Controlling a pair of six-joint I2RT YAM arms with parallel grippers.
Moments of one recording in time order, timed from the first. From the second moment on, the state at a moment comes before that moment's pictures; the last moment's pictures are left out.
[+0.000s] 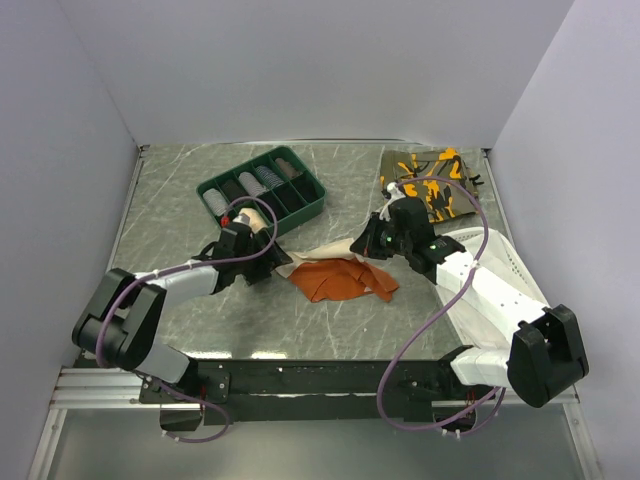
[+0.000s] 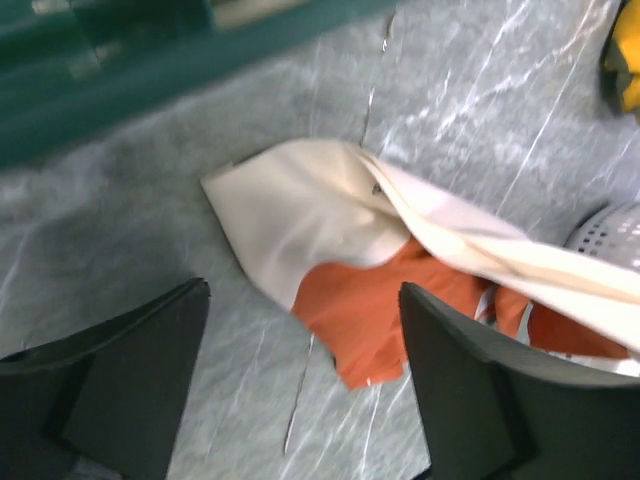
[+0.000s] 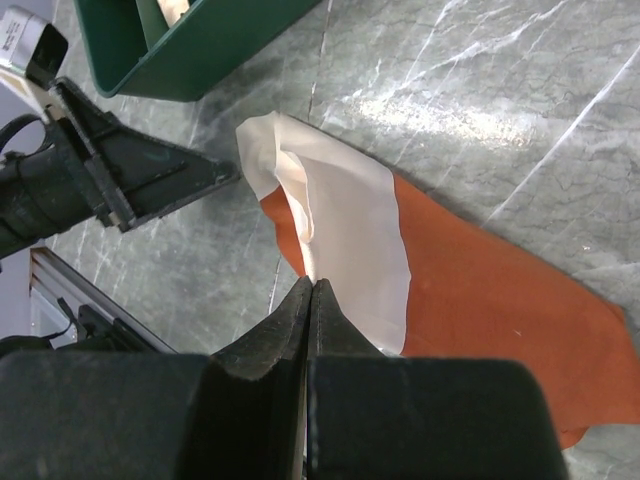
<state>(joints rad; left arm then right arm) -0.43 1.47 0.62 0.09 0.16 -0.94 0.47 1.25 0.85 -0.23 -0.24 0.60</state>
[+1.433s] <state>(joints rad) -0.40 1.15 0.63 -0.06 0.02 -0.86 0.47 1.14 0.95 -0.36 -0.25 0.56</state>
